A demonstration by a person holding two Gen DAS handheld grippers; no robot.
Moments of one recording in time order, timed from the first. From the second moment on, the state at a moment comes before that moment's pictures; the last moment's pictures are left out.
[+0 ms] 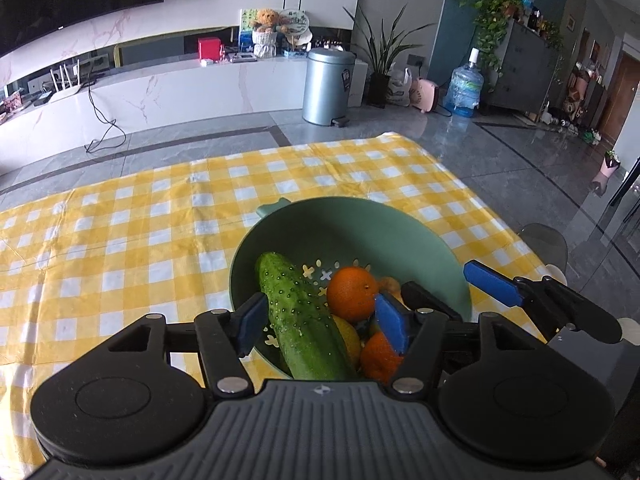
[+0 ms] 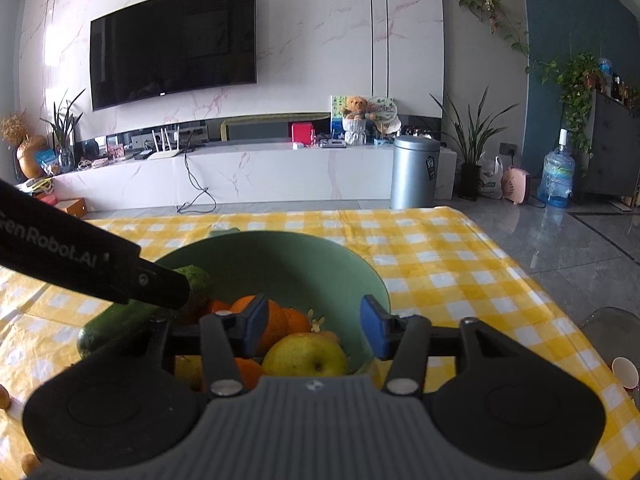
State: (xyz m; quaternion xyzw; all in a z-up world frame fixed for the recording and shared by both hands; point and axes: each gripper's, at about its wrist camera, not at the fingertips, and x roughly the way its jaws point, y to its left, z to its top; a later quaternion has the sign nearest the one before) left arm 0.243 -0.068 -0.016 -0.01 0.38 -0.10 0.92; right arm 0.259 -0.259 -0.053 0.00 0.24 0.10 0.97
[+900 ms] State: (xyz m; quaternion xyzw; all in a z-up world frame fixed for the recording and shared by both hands) left arm 0.146 -0.009 -0.030 -0.04 0.37 -0.05 0.93; right arm 0.182 -0.234 -0.048 0.10 0.30 0.17 0.93
